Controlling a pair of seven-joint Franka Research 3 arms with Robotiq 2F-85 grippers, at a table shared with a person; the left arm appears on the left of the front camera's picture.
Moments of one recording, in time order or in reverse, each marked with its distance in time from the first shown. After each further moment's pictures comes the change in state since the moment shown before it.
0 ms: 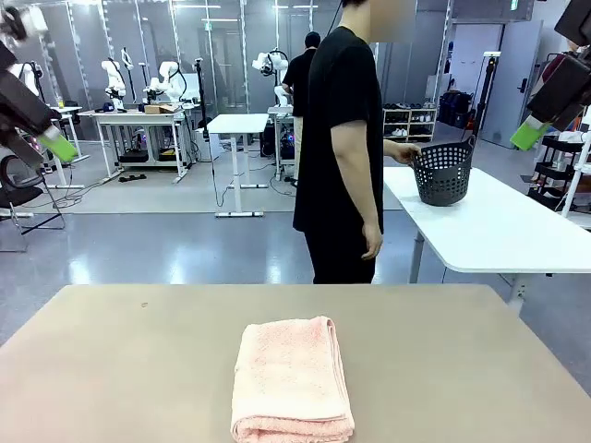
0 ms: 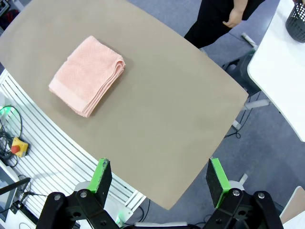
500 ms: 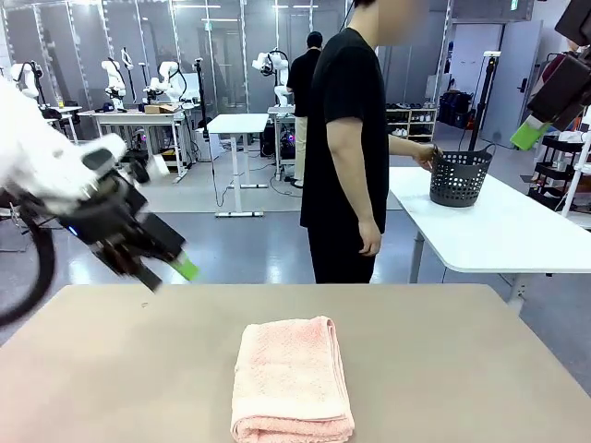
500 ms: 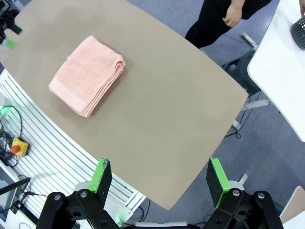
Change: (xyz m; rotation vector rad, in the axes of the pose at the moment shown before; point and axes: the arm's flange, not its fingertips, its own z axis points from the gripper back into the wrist) left arm -0.043 -0.054 -0.200 -0.159 0.048 0.160; right arm 0.000 0.000 0.000 0.000 0.000 0.000
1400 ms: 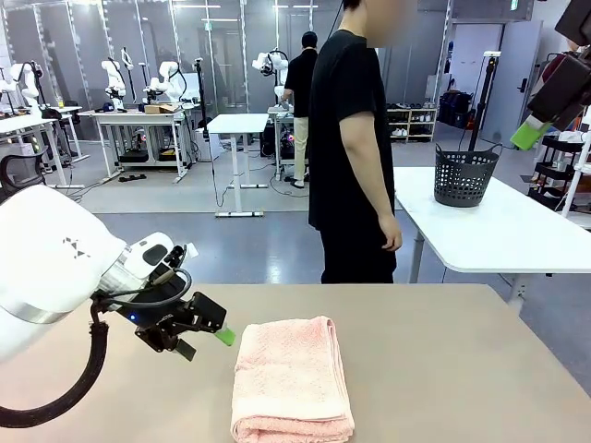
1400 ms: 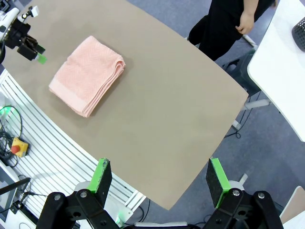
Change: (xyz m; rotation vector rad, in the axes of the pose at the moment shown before) left arm -0.024 0.043 -0.111 -0.011 -0.005 0.198; right arm 0.000 0.000 0.000 0.000 0.000 0.000
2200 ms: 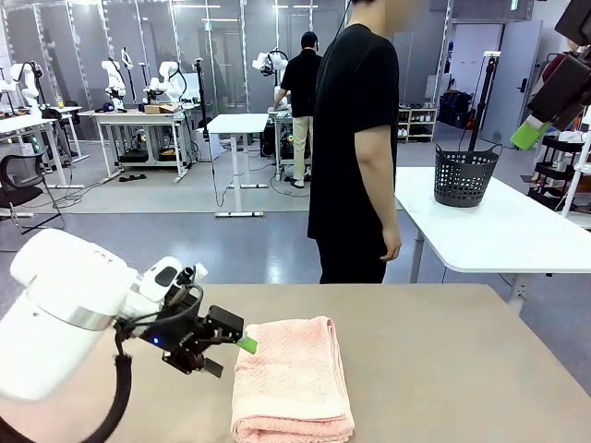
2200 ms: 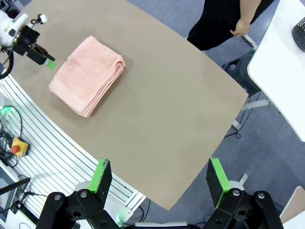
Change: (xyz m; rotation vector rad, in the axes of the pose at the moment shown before) left arm -0.008 0.015 -0.054 -0.186 -0.026 0.115; right arm 0.000 0.000 0.000 0.000 0.000 0.000
